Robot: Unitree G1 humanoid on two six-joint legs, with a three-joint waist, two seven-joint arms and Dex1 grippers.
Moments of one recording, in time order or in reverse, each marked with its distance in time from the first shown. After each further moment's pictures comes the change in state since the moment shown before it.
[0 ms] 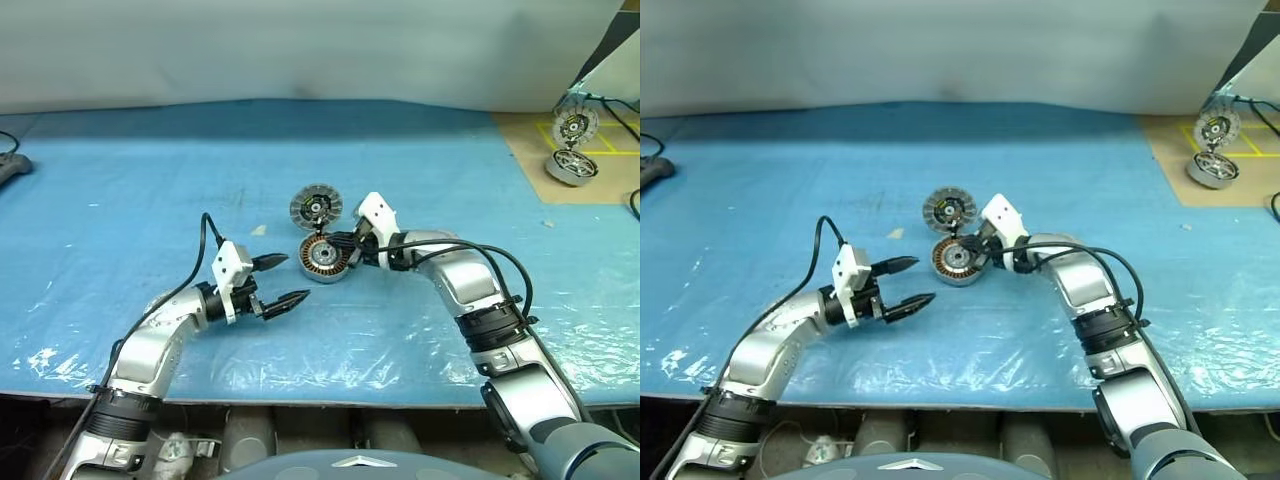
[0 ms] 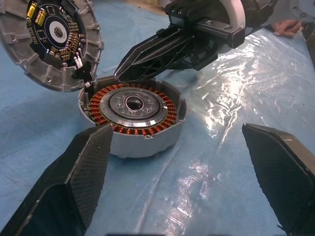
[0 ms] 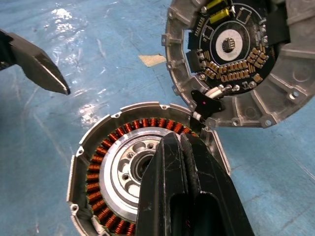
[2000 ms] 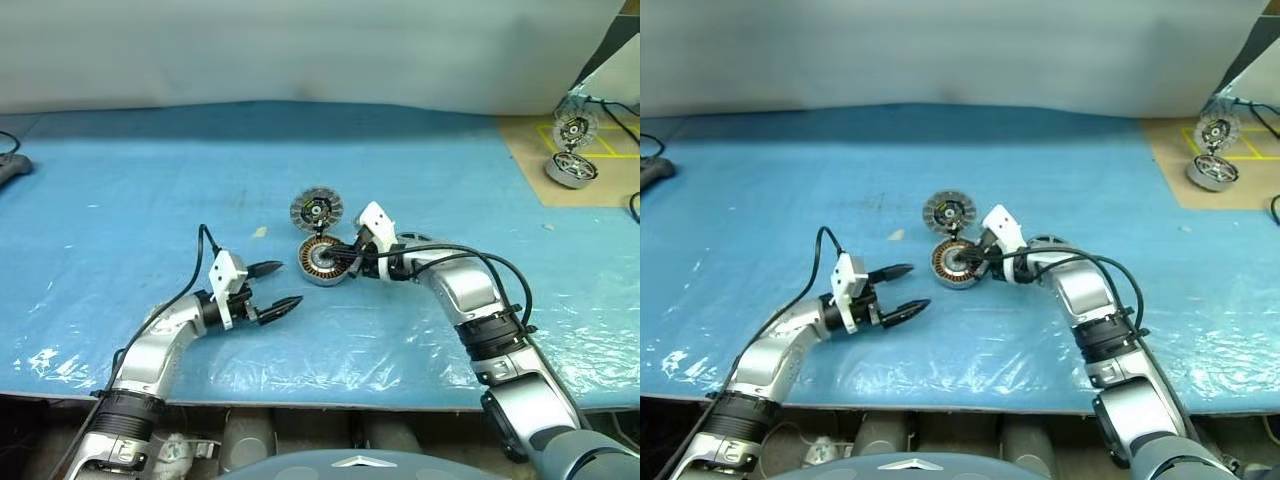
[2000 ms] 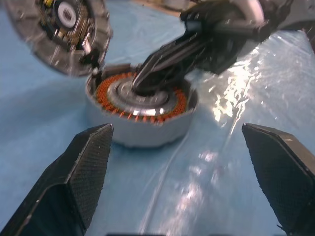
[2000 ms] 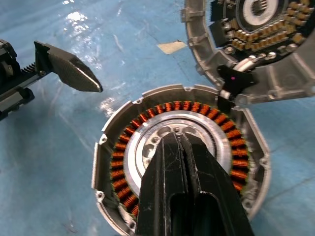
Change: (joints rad) left arm -0.008 -0.047 -0.025 0.070 0.027 -0.079 0.008; right arm 0.054 0.043 -0.039 0.005 0.074 0.066 0.003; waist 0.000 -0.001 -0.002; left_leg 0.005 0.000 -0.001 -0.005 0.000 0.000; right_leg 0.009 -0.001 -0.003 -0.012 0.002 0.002
